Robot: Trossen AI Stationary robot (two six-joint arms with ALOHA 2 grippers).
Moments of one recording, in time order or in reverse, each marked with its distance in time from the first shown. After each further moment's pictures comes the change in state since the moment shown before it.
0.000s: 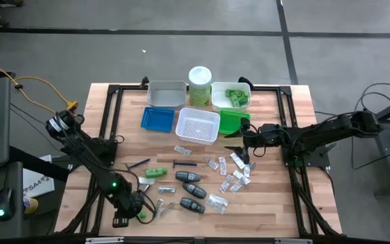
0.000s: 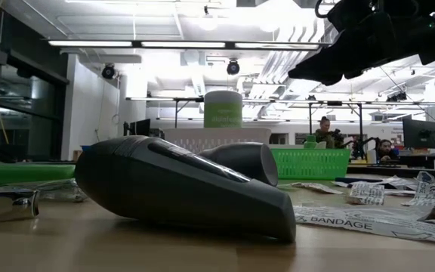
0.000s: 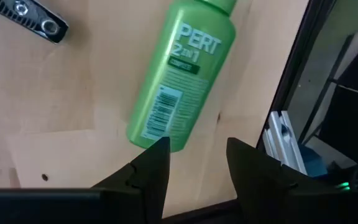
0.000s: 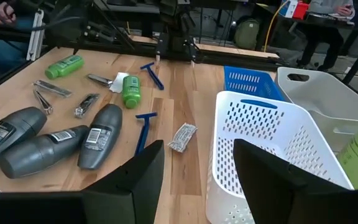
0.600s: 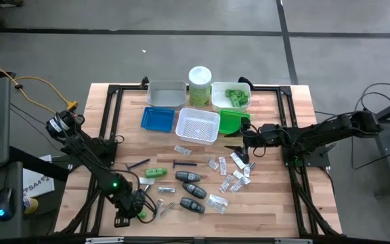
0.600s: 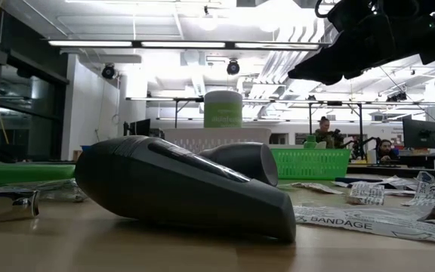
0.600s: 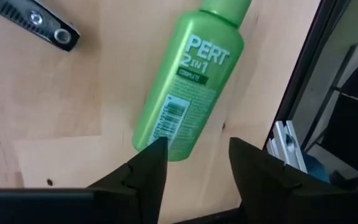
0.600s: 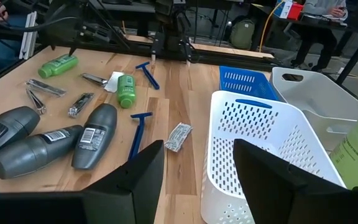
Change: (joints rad) left arm 0.000 0.006 0.000 0.003 -0.025 -0.016; right arm 0.000 0.000 0.000 -0.002 0.021 -0.008
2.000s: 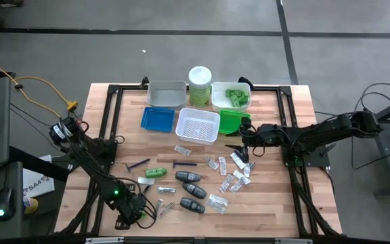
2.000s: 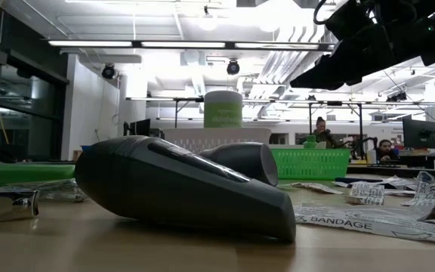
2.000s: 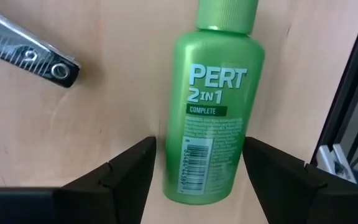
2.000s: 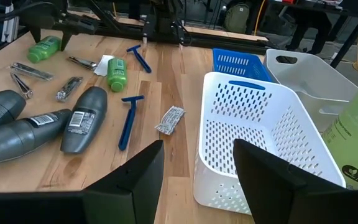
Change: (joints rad) left arm -0.041 0.130 0.003 0.037 -0.153 0.054; right arm -0.011 0.000 0.000 -0.059 0.025 0.007
